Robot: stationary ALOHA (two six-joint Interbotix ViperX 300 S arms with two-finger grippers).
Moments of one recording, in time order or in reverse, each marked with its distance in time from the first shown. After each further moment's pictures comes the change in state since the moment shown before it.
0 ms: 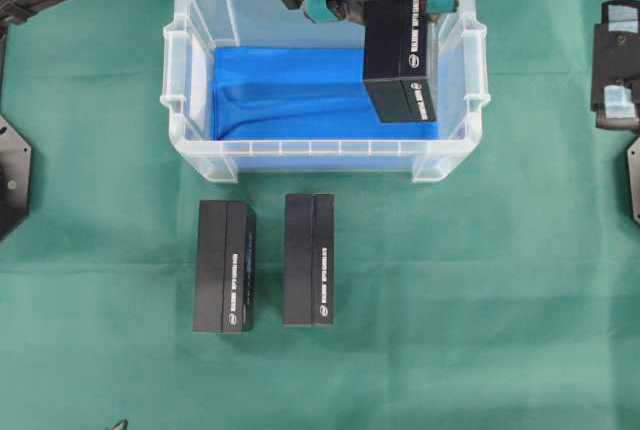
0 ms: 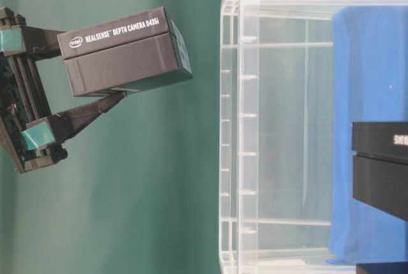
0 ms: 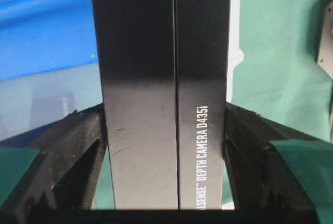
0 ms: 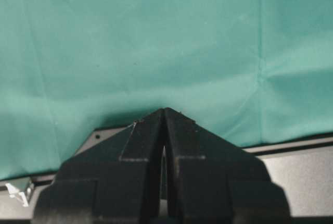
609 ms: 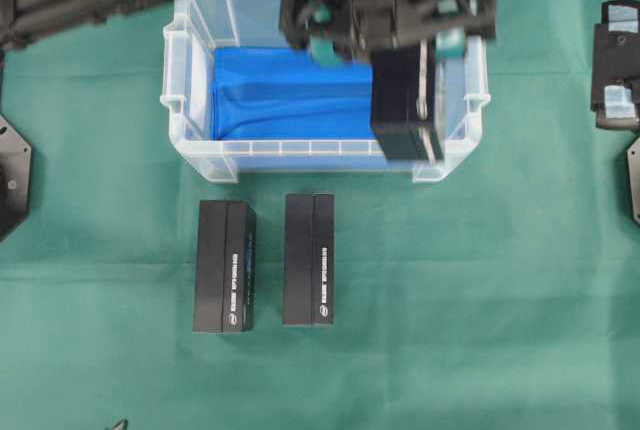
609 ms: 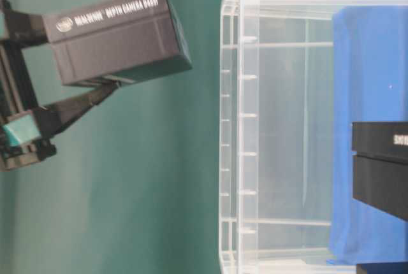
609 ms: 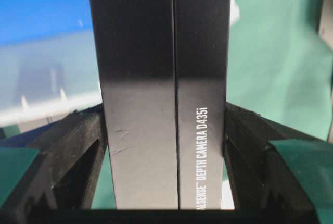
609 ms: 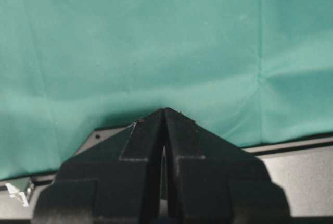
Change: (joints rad) left arm -0.094 0.000 0.000 0.003 -0.002 -0.075; right arm 0.000 0.000 0.000 0.000 0.000 0.000
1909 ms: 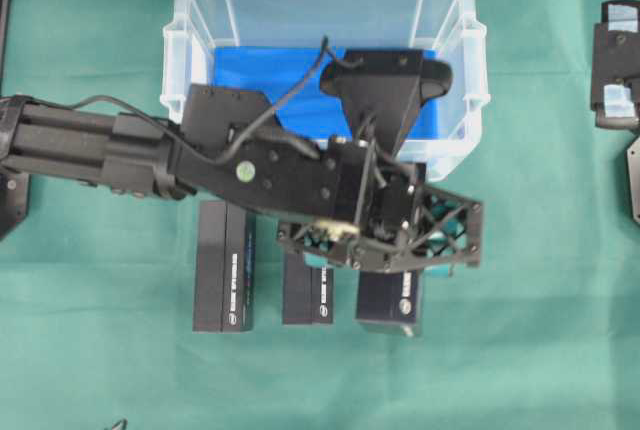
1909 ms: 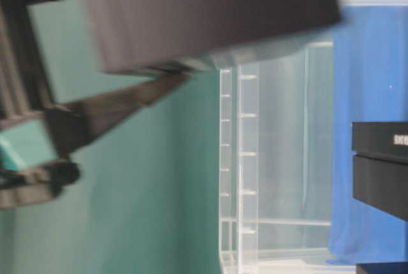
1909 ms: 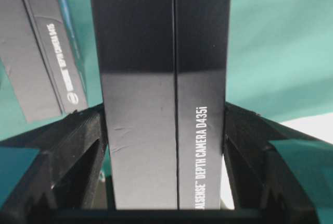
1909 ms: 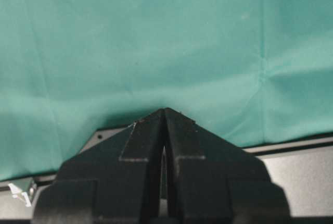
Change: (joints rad) left arm -0.275 -0.028 0.272 0.025 -0.169 -0.249; right arm 0.000 0.000 0.000 0.006 0.002 0.006
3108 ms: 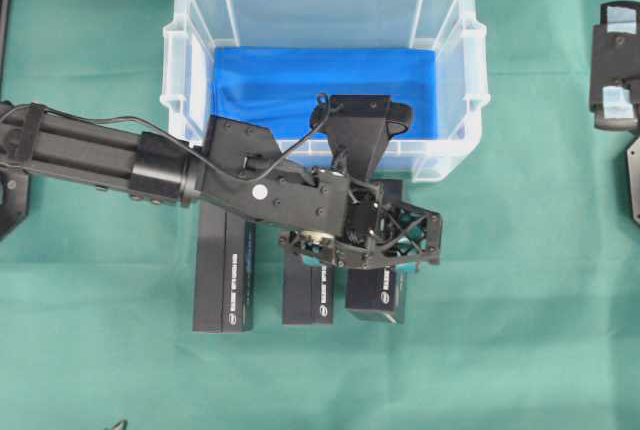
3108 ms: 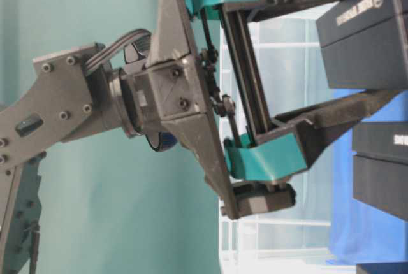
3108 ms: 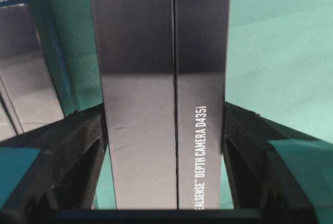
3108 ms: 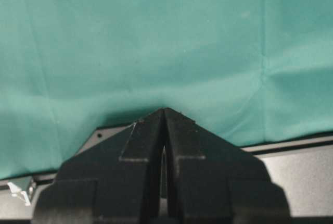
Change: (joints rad) left arm 0.021 -0.015 0.411 0.002 -0.431 0.008; right arm 0.000 0.000 0.006 -0.002 -0.002 0.000
